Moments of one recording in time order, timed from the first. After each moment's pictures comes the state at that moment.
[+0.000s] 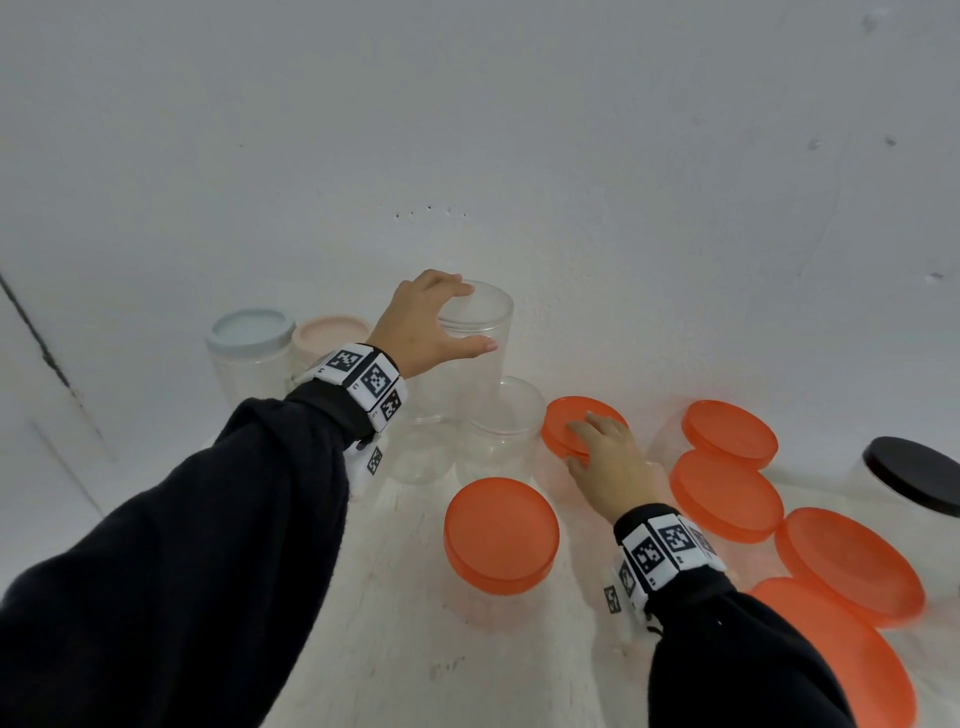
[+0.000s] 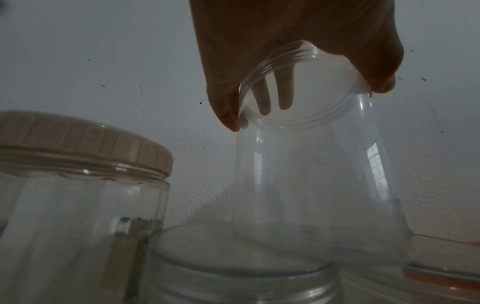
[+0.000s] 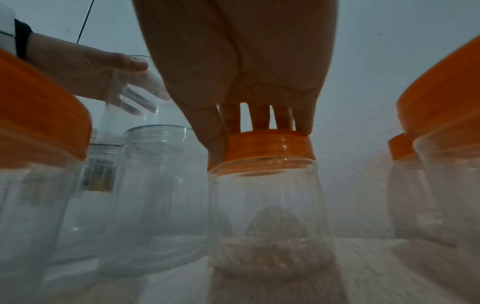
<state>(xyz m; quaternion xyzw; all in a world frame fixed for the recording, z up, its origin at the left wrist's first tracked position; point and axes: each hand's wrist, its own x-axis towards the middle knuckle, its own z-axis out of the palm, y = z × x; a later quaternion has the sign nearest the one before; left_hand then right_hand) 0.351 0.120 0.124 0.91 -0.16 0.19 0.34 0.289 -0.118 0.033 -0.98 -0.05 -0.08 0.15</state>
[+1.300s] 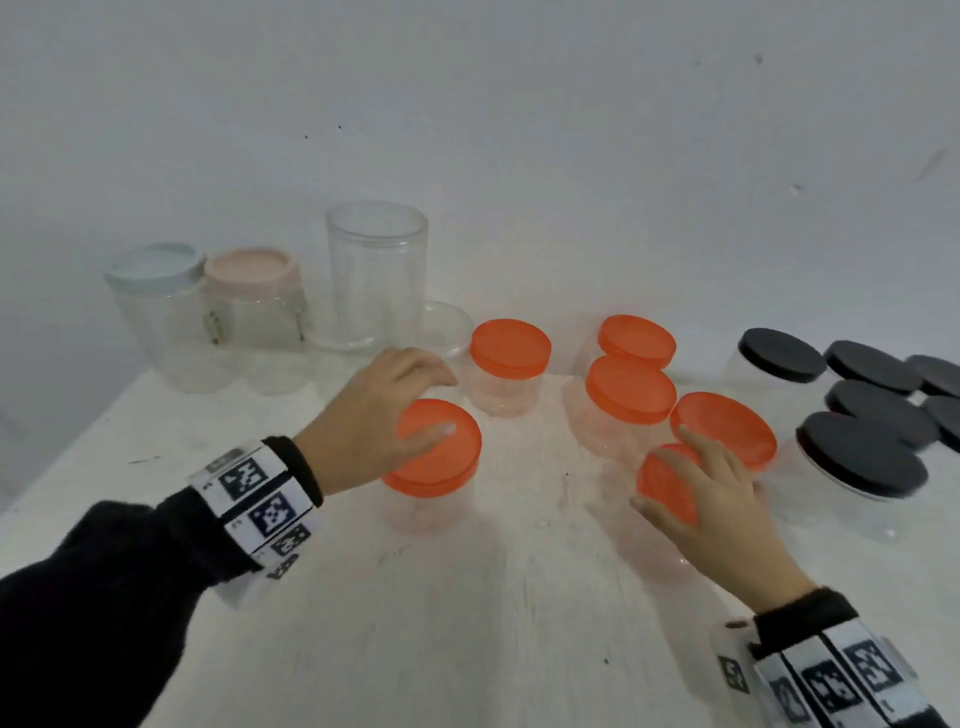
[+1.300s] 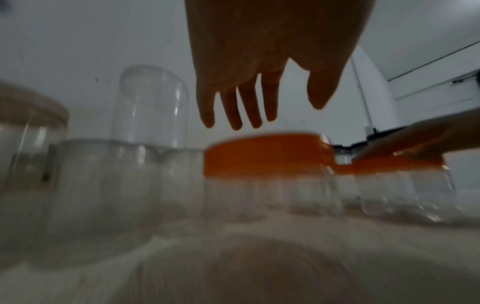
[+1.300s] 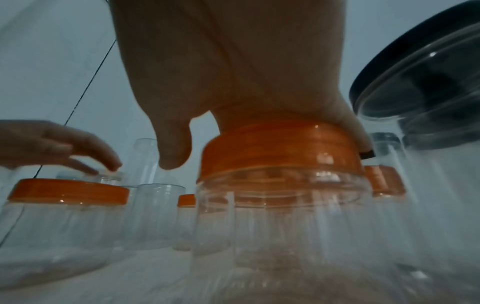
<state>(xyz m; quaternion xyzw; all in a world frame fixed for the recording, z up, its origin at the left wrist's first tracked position) 0.214 0.095 0.056 0.86 -0.39 0.19 0.26 0.112 -0.224 0.038 -0.99 0.07 -0.06 0.10</state>
